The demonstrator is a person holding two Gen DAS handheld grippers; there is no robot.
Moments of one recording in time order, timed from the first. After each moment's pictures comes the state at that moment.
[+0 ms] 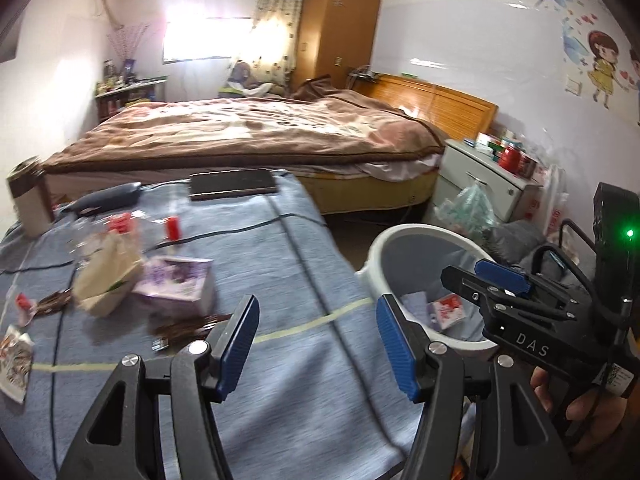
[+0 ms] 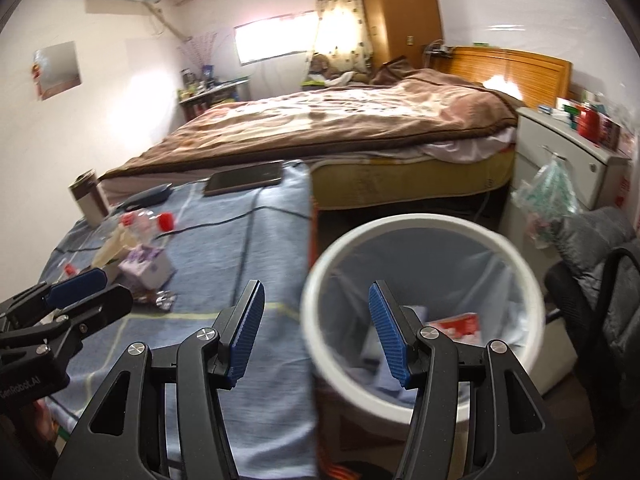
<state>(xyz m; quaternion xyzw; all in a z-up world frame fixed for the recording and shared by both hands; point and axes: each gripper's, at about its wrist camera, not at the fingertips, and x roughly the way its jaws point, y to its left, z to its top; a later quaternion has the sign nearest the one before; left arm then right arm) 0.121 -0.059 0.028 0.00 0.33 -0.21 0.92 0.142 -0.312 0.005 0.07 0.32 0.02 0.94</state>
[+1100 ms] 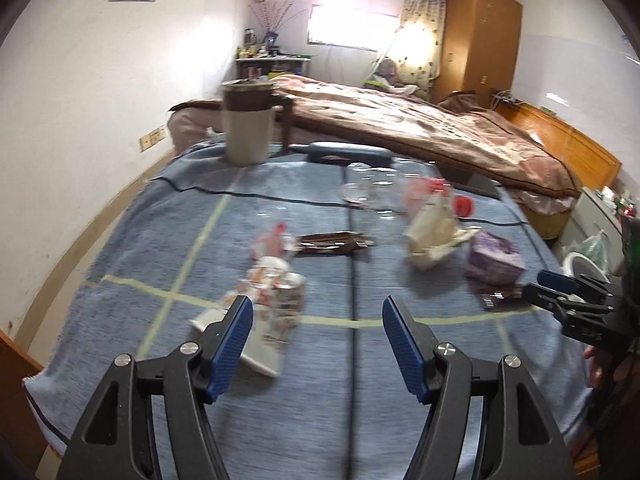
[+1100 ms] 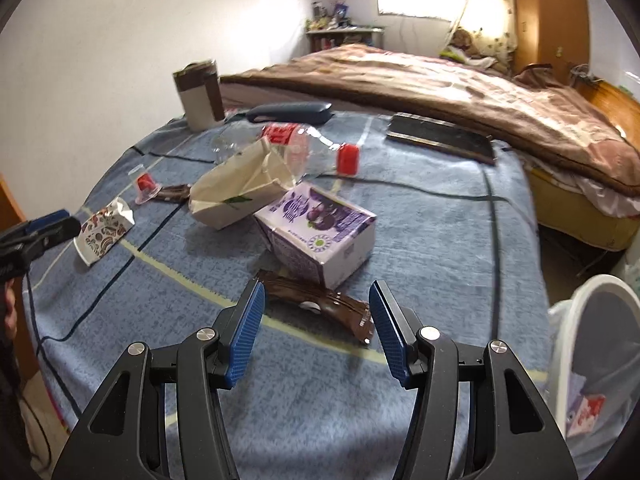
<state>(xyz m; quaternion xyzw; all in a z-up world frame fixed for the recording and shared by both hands) 0.121 0.196 -0.003 -0.05 0.35 0.01 0.93 0.202 -0.154 -0.029 -0.04 0.39 0.22 0.89</state>
